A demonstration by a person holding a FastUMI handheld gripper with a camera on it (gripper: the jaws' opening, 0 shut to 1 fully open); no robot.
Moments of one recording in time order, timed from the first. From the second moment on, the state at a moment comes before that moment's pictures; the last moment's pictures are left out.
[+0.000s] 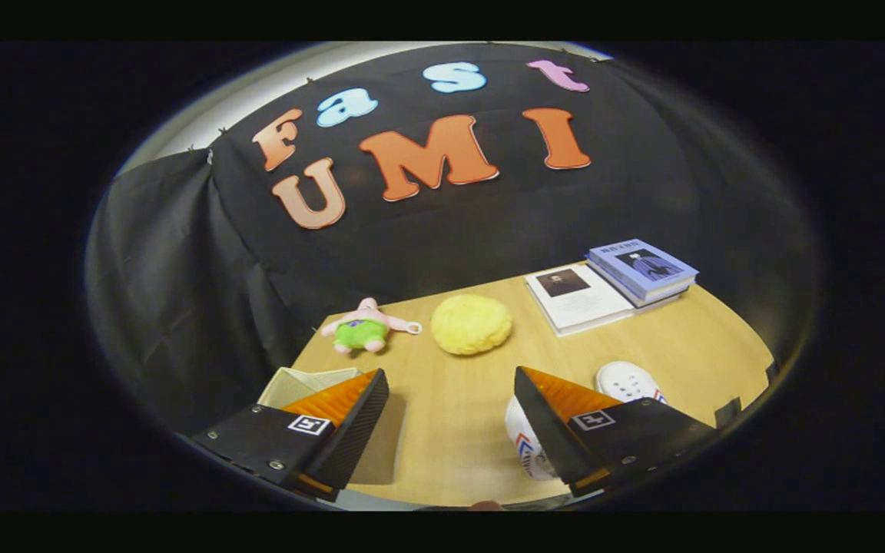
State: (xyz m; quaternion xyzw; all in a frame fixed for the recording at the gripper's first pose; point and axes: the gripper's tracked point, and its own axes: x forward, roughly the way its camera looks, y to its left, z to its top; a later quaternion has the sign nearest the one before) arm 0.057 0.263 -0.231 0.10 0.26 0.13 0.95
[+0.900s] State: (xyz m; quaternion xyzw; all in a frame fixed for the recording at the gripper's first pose) arm 0.037 0.186 -0.434 0.07 0.38 0.08 0.92
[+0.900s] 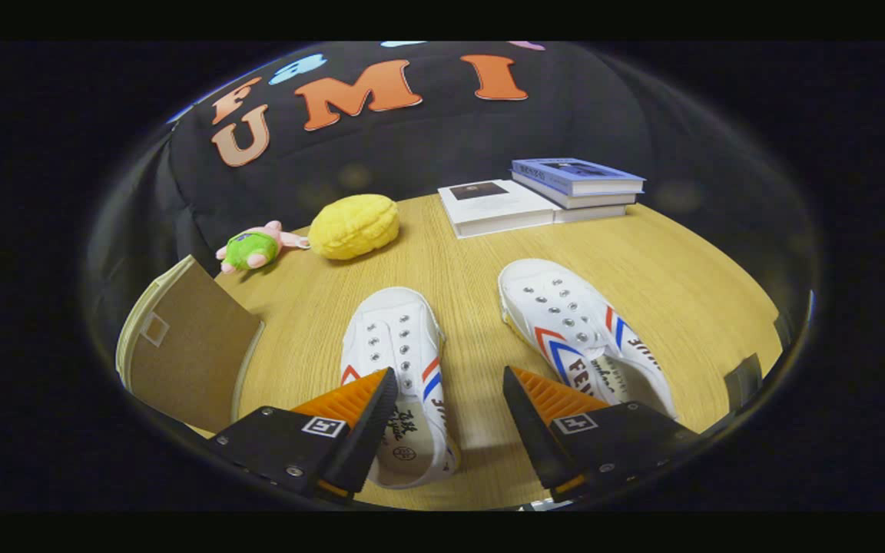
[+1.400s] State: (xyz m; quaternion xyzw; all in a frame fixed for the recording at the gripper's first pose) arm 0.038 0.199 -0.450 0.11 0.40 0.11 0.90
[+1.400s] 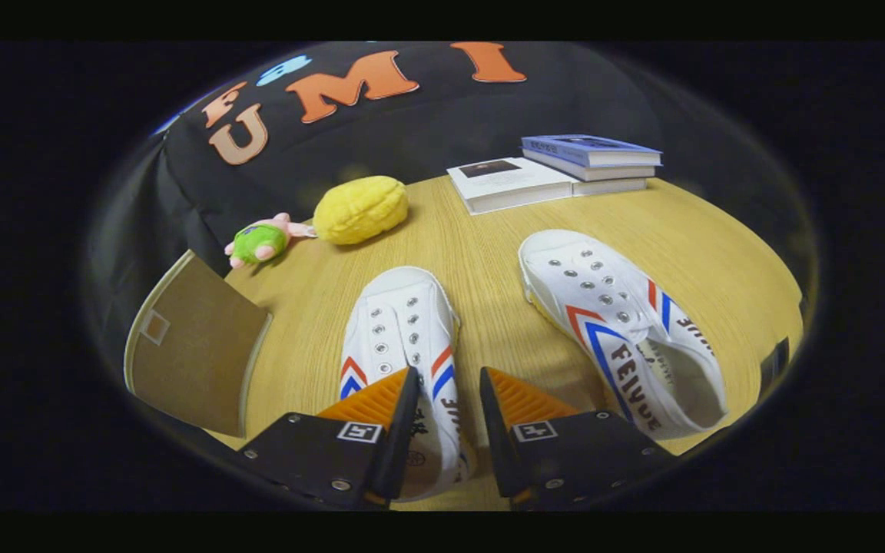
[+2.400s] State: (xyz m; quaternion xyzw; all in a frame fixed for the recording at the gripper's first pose) arm 0.055 0.255 -0.315 0.19 0.36 0.13 0.91
